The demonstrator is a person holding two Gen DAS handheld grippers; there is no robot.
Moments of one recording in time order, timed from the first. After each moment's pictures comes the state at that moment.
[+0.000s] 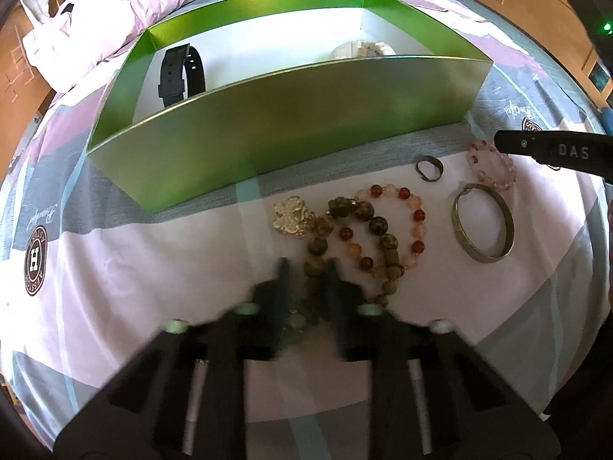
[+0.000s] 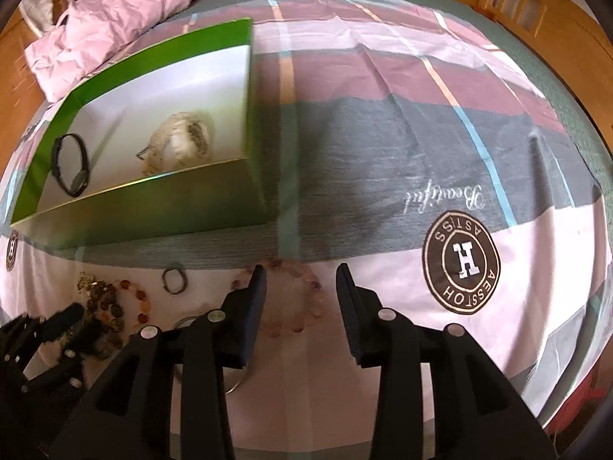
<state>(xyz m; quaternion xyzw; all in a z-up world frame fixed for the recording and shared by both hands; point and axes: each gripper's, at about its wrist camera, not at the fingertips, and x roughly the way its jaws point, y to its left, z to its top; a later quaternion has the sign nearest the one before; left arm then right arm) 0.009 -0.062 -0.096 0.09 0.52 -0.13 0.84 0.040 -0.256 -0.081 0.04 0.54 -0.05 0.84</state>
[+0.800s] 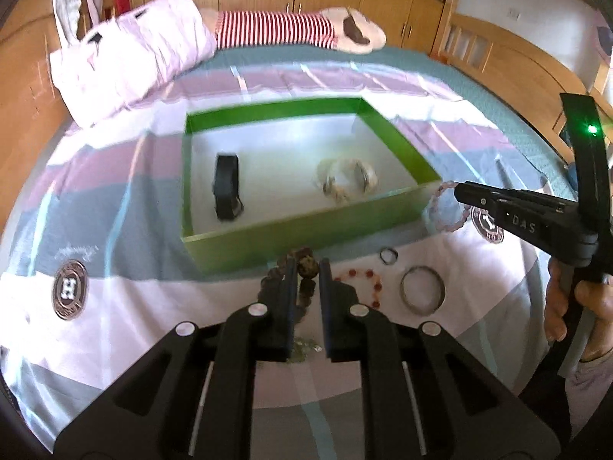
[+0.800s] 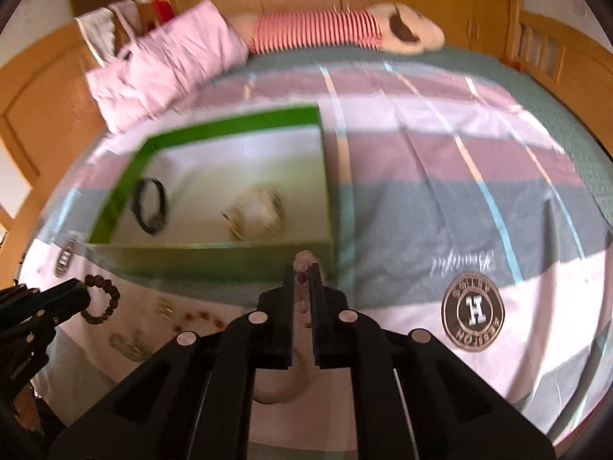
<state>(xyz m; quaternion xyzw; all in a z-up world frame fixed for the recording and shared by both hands) -0.009 -0.024 0.003 0.02 0.42 -0.16 0.89 0.010 -0.225 -0.007 0.04 0.41 0.05 0.91</state>
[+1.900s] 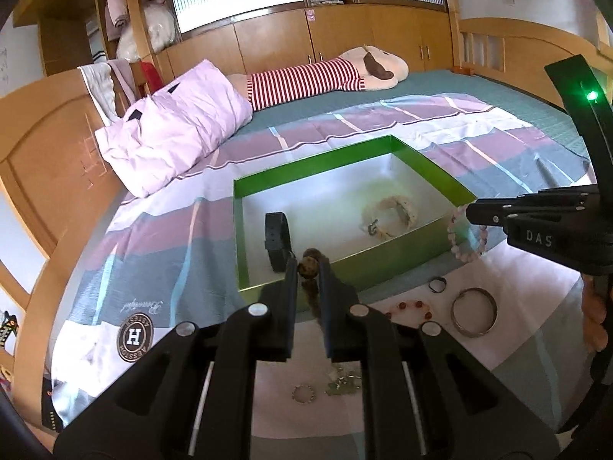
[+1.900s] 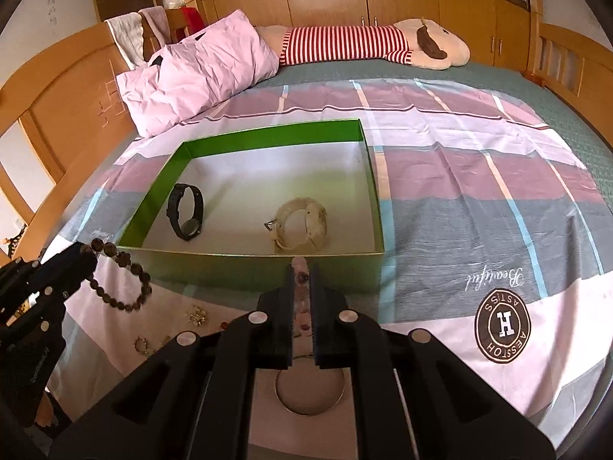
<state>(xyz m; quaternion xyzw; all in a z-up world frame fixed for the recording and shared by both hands) -0.030 -0.041 0.014 0.13 0.31 -0.07 0.94 0.015 -0.206 -0.012 0.04 0.41 0.09 0.91</state>
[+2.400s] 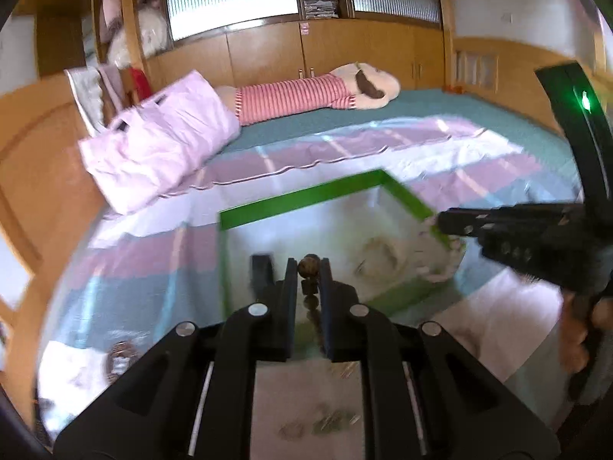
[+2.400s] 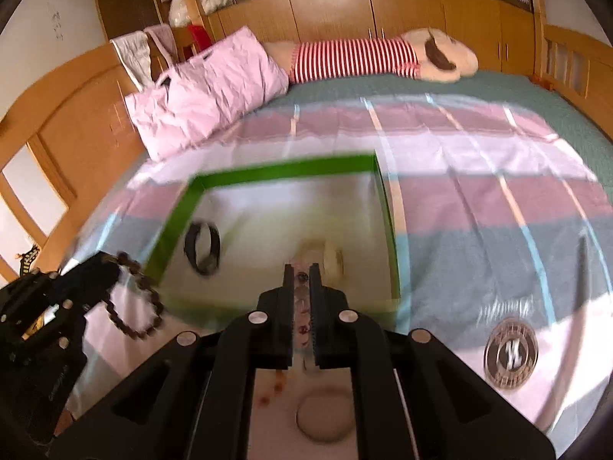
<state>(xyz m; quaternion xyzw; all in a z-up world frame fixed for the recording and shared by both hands) 0.011 -0.042 0.039 0.09 0.31 -0.12 0.94 0.051 -0.202 0.021 0.06 0.37 0.11 0.92</state>
